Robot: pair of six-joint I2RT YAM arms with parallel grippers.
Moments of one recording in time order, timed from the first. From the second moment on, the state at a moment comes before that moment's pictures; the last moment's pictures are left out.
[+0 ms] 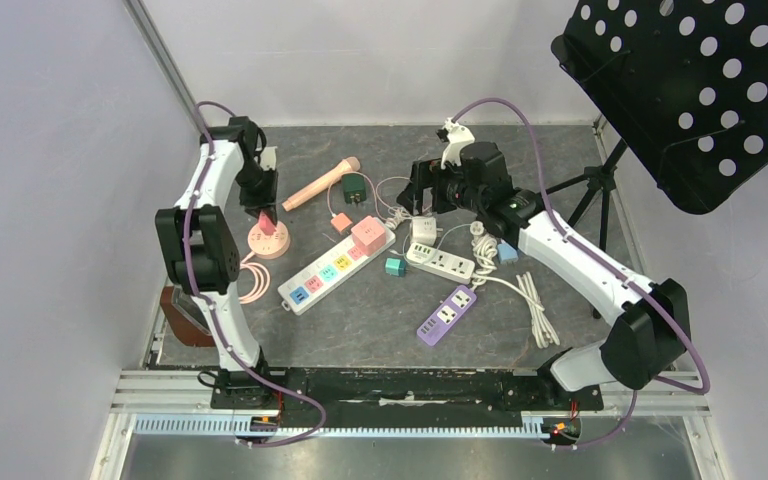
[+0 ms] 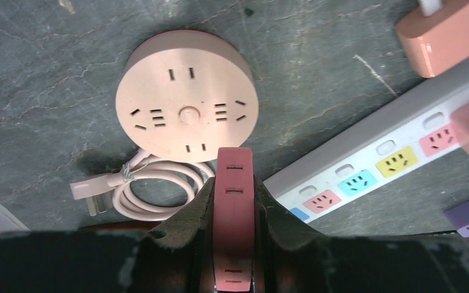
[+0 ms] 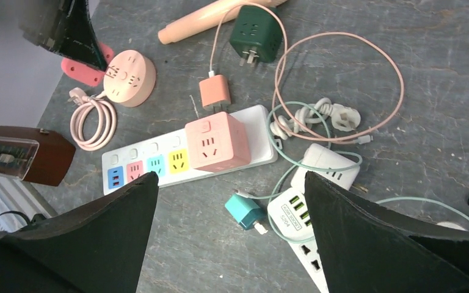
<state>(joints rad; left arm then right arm) 0.03 1.98 1.77 -1.22 0.13 0.05 0.58 1.43 1.23 -0.23 -0.15 0.34</state>
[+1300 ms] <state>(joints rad) 0.05 2.08 1.74 -1.19 0.06 0.05 0.57 1.46 1.19 -0.11 -0.28 0.40</state>
